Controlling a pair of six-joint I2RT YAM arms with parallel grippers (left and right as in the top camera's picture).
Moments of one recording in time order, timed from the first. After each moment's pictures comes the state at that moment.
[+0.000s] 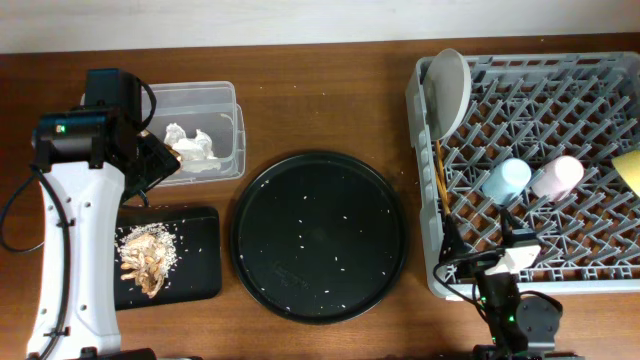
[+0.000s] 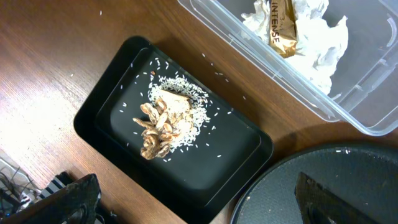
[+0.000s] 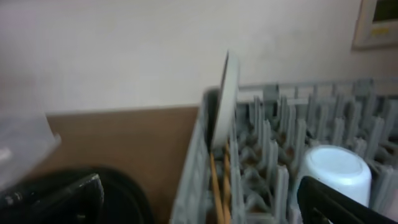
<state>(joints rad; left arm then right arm) 0.04 1.57 1.70 -1.50 -0.30 -0.67 -0.07 0.01 0.01 -0.03 -0.18 0.10</state>
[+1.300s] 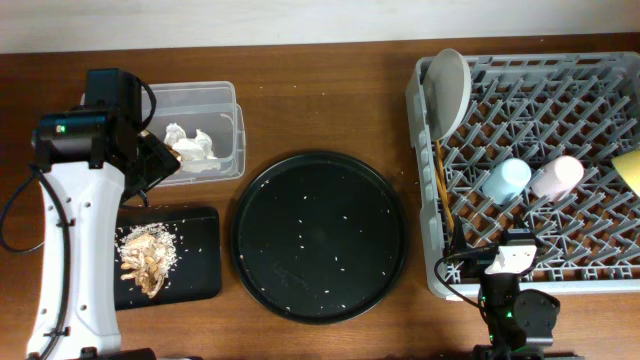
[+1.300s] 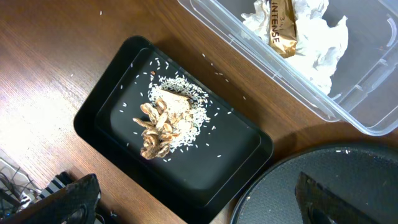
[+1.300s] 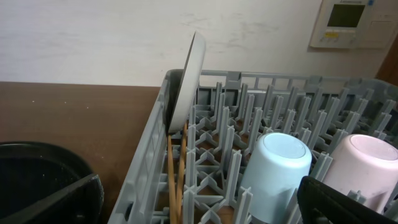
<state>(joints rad) 0.04 1.57 1.70 -1.50 -0.30 -0.67 -0.07 0.01 0.01 -0.07 -0.05 -0.04</state>
